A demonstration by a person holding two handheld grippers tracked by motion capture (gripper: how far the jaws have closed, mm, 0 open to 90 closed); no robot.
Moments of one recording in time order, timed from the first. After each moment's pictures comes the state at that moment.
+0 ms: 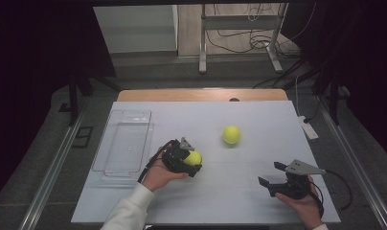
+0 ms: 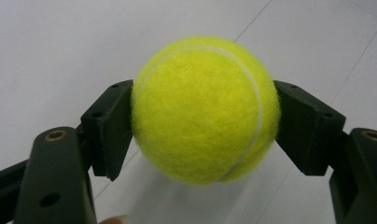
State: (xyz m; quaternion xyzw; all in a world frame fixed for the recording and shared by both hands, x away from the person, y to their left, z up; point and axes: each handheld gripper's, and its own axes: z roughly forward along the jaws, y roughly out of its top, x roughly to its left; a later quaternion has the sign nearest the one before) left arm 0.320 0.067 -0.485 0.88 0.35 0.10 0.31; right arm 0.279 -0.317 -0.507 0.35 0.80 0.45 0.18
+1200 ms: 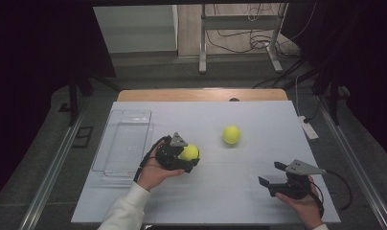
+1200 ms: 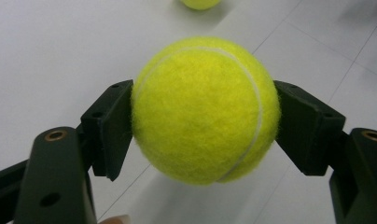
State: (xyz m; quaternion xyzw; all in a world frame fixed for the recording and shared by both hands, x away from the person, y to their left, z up) left arm 0.314 0.083 -0.464 0.85 0.35 0.11 0.37; right arm 0.279 -0.318 -0.506 0.36 0.80 0.45 0.18
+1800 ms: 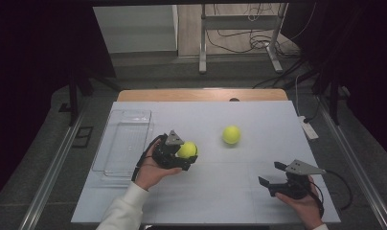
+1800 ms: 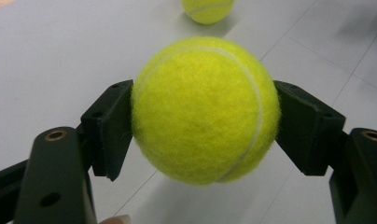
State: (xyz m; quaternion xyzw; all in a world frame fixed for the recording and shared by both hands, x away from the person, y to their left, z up) left arm 0.313 0.091 -0.458 0.84 0.36 0.12 0.38; right arm 0.279 -0.317 -0.506 0.35 0.80 0.45 0.18
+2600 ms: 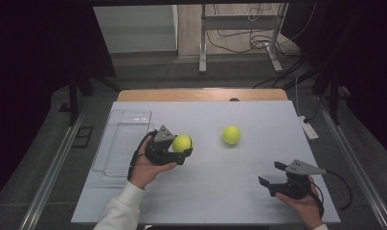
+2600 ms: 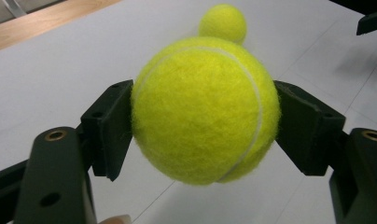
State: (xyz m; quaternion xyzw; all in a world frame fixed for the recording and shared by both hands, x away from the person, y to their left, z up) left arm 0.311 0.110 -0.444 0.81 0.38 0.15 0.43; right arm 0.279 -0.318 -0.506 0.35 0.80 0.45 0.18
